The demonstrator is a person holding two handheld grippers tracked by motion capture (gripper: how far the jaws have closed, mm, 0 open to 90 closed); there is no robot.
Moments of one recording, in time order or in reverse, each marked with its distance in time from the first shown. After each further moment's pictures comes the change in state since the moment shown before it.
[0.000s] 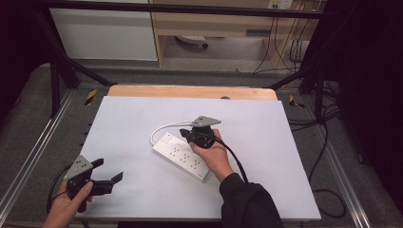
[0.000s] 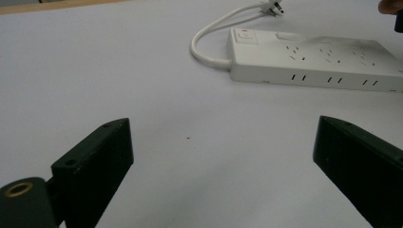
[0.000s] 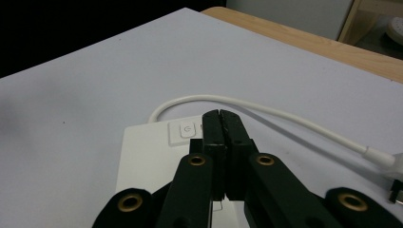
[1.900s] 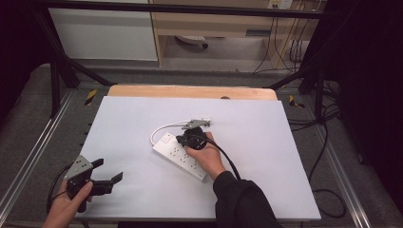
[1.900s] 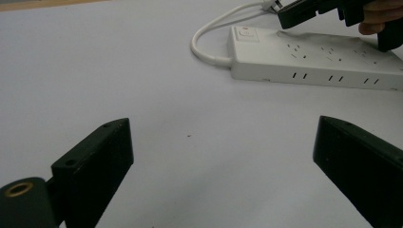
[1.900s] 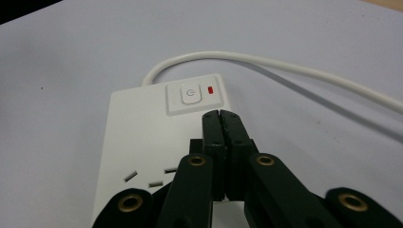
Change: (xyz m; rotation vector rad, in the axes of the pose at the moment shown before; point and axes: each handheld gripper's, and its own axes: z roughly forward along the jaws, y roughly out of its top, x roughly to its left) left arm 0.001 -0.001 0.000 0.008 0.000 -0.002; right arm 0.003 -0.013 0.033 0.151 0.011 0.012
